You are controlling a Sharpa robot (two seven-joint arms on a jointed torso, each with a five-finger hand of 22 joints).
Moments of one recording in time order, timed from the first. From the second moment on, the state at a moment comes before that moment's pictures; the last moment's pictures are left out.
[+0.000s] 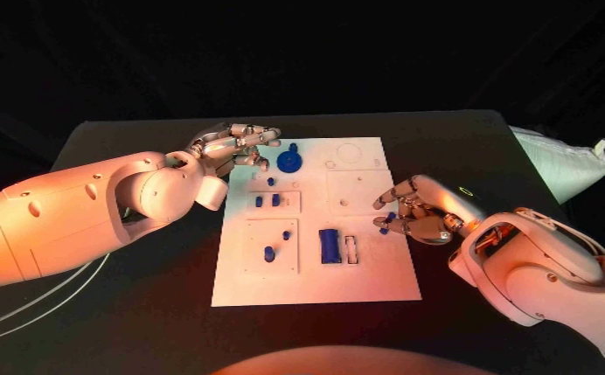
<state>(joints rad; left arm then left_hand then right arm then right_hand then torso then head) 1.19 -0.91 -0.04 1.54 0.03 -0.11 0.22 1.39 -0.11 0.29 0.08 0.11 1.01 0.19 0.11 0.08 1.07 0.12 0.23 0.11 1.22 0.03 1.01 0.56 0.16 1.20 0.13 0.53 0.85 0.83 -1.15 0.19 2.01 -1.53 -0.44 -0.29 1.37 -0.11 0.16 0.18 0.18 1.09 0.11 0.07 0.22 1.36 0.01 0.75 1.04 1.47 -0.06 1.38 1.31 0.05 1.46 0.05 1.47 1.31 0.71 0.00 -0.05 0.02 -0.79</state>
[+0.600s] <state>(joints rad) 1.18 -0.91 -0.04 1.54 0.03 -0.11 0.22 1.39 -0.11 0.29 0.08 0.11 1.01 0.19 0.11 0.08 1.07 0.12 0.23 0.11 1.22 0.03 1.01 0.56 0.16 1.20 0.13 0.53 0.85 0.83 -1.18 0.19 1.97 -1.74 -0.31 -0.31 1.41 -0.16 0.18 0.16 0.17 1.07 0.11 0.07 0.20 1.35 0.02 0.75 1.04 1.47 -0.06 1.37 1.30 0.05 1.46 0.06 1.47 1.31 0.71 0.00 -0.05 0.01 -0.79</state>
